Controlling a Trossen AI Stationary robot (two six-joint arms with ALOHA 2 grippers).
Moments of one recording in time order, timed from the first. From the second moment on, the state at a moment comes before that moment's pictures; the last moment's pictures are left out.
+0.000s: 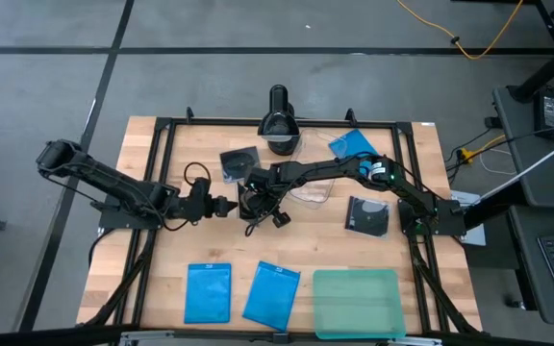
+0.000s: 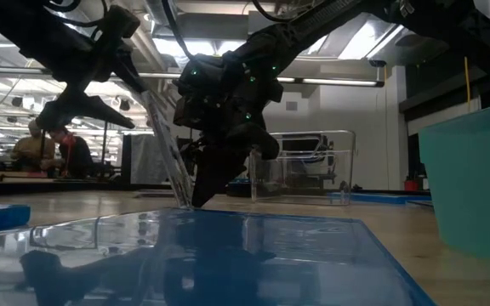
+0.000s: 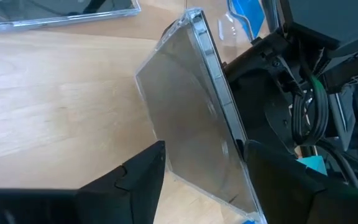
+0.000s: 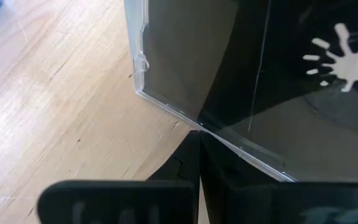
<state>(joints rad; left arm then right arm) -0.28 1.02 0.45 -0.12 -0.55 -1.50 -0.10 2.38 1.81 -0.63 -0.37 -0.66</state>
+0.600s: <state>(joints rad) -0.28 1.02 0.45 -0.06 -0.57 -1.49 -0.12 2.38 1.81 -0.63 -0.38 -0.68</state>
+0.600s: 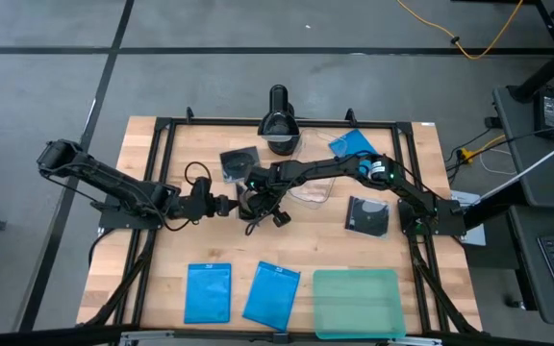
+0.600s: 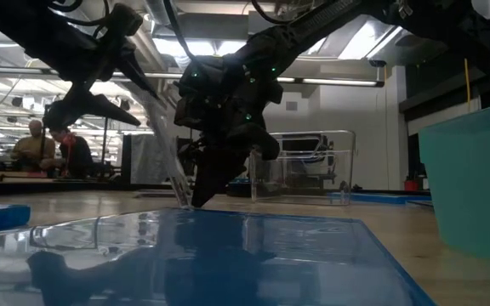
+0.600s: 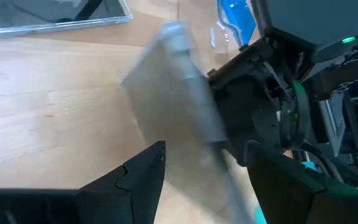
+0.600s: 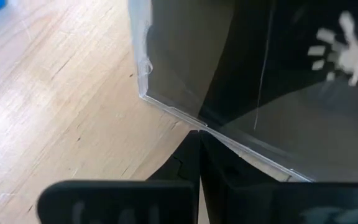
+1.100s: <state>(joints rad) -0.25 1.09 0.45 -0.02 -0.50 -1.50 -0.12 2.38 1.81 -0.63 -0.38 -0.68</state>
